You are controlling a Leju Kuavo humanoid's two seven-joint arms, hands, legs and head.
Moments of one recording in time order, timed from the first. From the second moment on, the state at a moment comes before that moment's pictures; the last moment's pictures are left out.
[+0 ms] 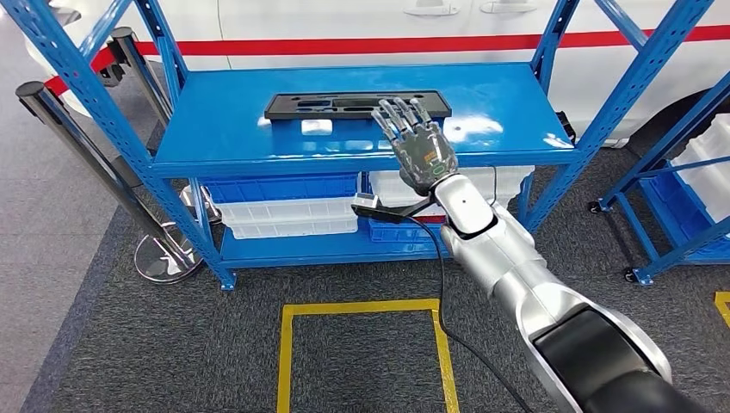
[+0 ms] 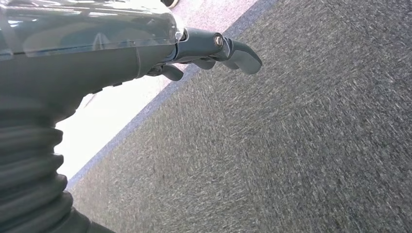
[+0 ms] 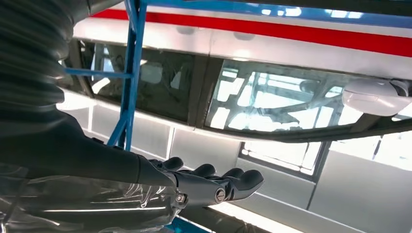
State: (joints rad) left arm -0.13 -0.06 -1.54 -0.15 0.72 0.65 0.14; right arm -0.97 0.02 0.58 -0.64 1.45 -0.57 0.00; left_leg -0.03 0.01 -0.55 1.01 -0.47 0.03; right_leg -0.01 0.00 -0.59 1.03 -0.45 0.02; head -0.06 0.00
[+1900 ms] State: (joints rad) left arm -0.14 -0.04 -1.39 -0.15 0.91 0.54 0.02; right arm -0.92 0.12 0.66 -0.42 1.44 -0.56 0.05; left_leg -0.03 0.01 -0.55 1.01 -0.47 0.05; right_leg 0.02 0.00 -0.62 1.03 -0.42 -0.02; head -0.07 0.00
